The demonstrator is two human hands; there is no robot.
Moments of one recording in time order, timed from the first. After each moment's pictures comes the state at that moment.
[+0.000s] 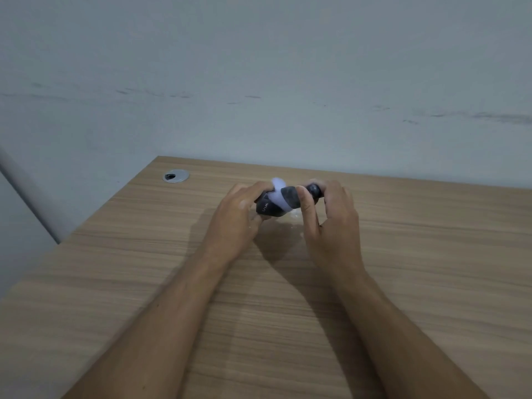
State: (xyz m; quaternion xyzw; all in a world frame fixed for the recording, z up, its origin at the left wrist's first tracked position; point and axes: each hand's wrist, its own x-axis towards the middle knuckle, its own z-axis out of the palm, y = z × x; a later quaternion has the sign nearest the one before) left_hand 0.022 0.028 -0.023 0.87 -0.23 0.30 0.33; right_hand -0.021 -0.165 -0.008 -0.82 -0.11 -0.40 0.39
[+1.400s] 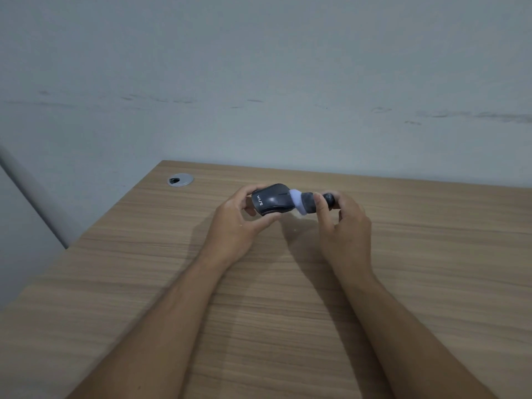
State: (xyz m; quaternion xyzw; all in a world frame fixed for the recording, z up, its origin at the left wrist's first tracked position) left_hand 0.013 0.031 -0.020 0.81 -0.12 0.16 0.56; right_hand -0.010 -0.179 -0.019 -0.82 0.00 -0.35 0.44
